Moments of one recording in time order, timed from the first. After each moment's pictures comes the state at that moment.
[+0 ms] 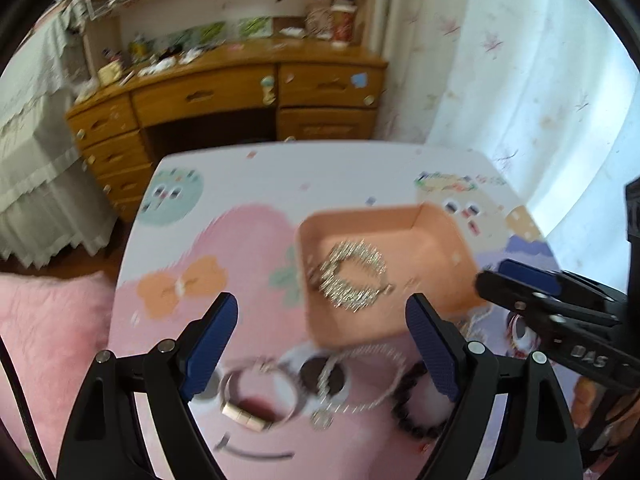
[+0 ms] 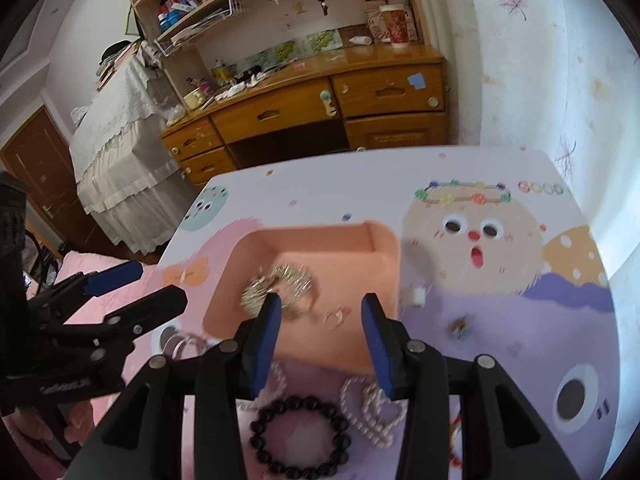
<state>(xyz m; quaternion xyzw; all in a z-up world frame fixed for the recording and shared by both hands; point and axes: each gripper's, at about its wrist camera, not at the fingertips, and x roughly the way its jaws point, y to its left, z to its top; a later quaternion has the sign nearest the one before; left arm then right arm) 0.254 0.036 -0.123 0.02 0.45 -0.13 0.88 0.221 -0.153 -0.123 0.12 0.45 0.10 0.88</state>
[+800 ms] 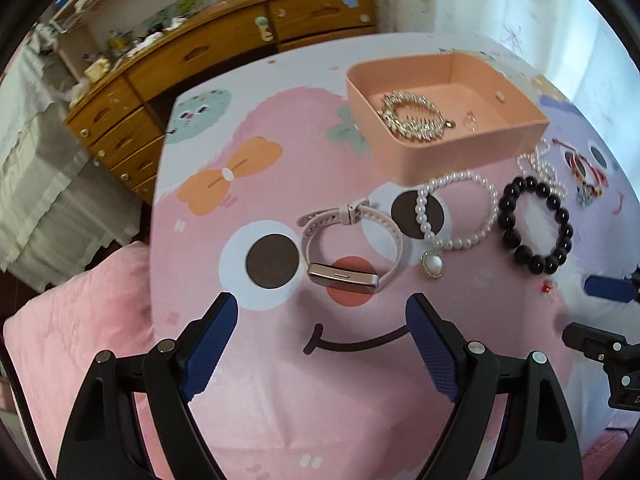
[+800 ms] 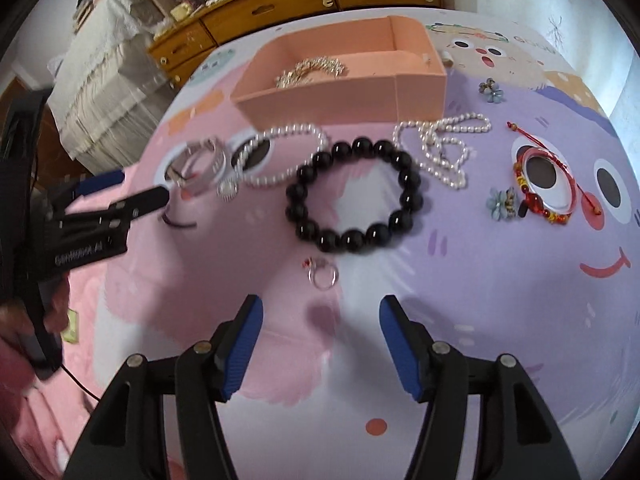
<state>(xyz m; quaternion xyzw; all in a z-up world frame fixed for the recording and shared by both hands) 0.208 0.086 -0.194 0.16 0.51 -0.14 0.83 0.104 -0.089 -0.190 0.08 0.57 0.07 0.81</state>
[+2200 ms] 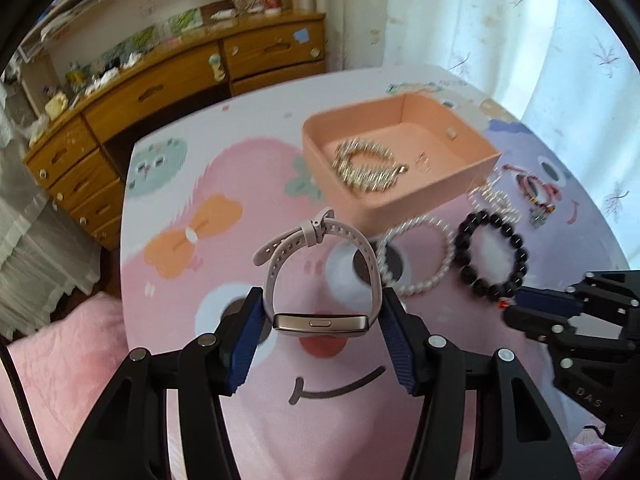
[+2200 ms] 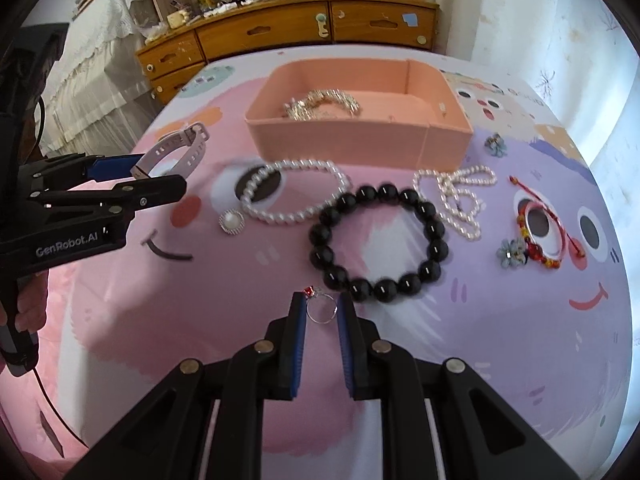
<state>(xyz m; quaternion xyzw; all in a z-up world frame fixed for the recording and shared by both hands) 0.221 0.081 -0.163 0.14 0.46 -0.24 0.84 0.125 -0.051 -0.177 0.05 0.52 0.02 0.85</state>
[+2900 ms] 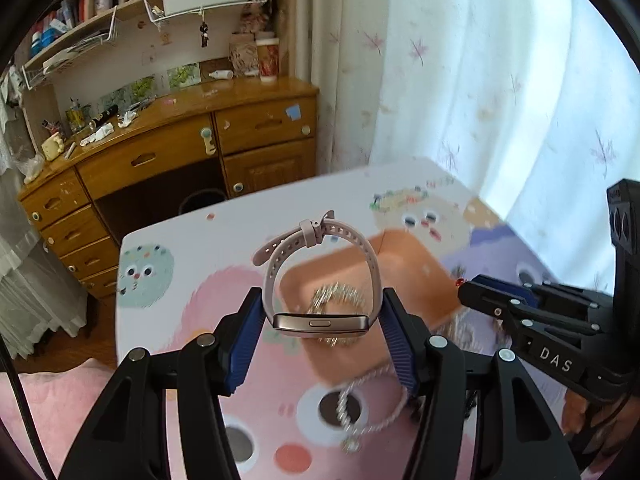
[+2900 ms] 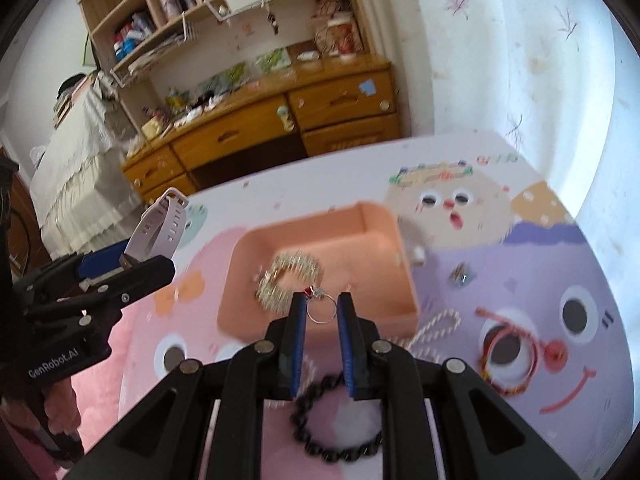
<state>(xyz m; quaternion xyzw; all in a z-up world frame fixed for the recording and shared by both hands) 0.280 0.035 -0.086 0.07 0.38 -0.26 0.89 0.202 -0.125 -0.107 0.15 0.40 -0.02 0.90</state>
